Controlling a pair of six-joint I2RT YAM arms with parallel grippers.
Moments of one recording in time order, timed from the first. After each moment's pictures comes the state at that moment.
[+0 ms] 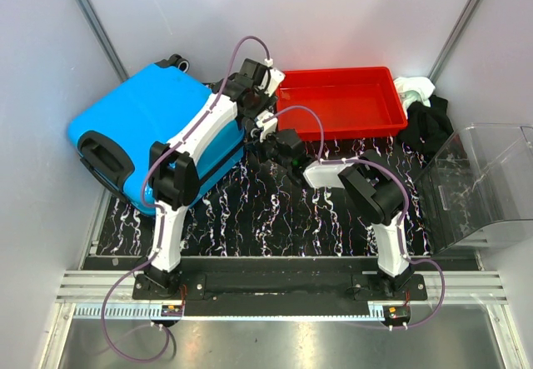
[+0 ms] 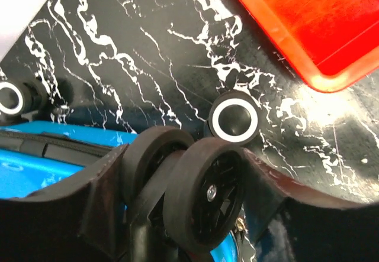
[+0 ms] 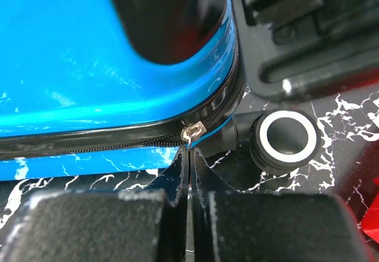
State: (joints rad) left arm -0.48 2.17 2.12 -0.80 -0.13 0.29; right arm 0.72 2.06 1.17 0.74 -0.14 0.08
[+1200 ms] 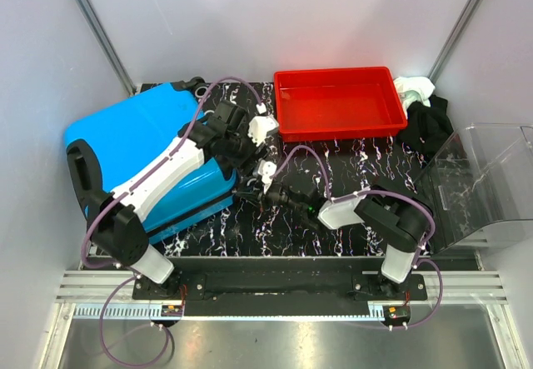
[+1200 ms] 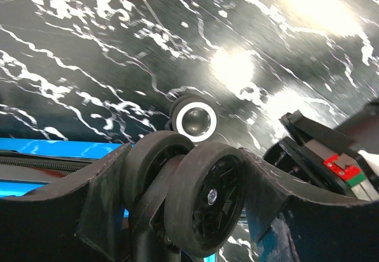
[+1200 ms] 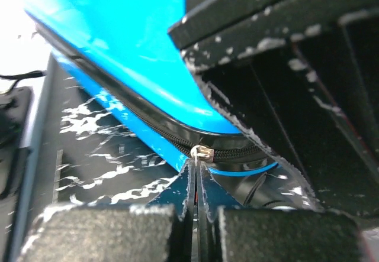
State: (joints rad) left arm -0.57 1.55 1.40 -0.79 0.28 0.33; right arm 0.91 1.80 0.69 1.09 -0.34 0.02
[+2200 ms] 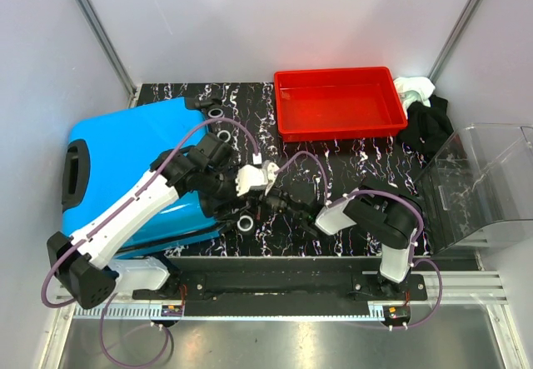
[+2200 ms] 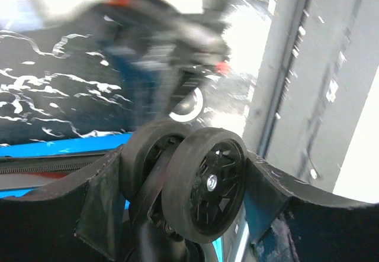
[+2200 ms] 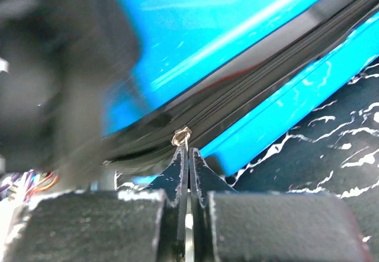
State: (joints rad) left arm -0.66 1.23 1.20 -1.06 0.44 0.61; right arm 0.96 1.86 0.62 1.29 -0.31 0.34
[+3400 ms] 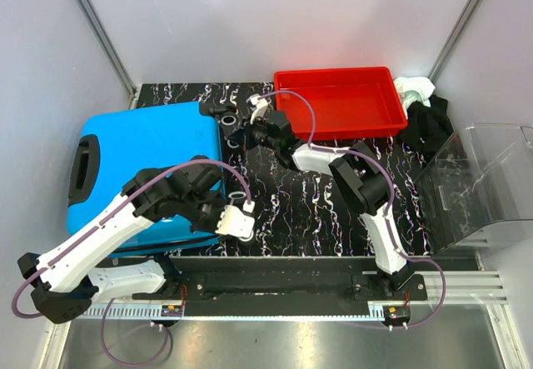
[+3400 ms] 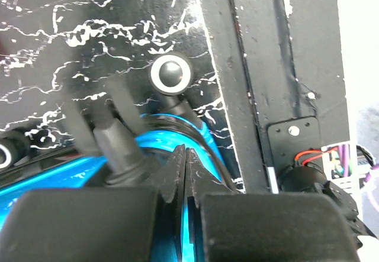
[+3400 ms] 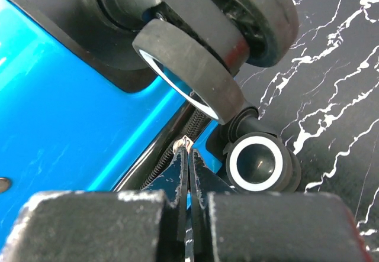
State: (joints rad) left arm -0.89 1.04 1.25 -1.35 0.37 0.92; right arm 0.68 2.22 1.49 0.58 -0.34 0.40
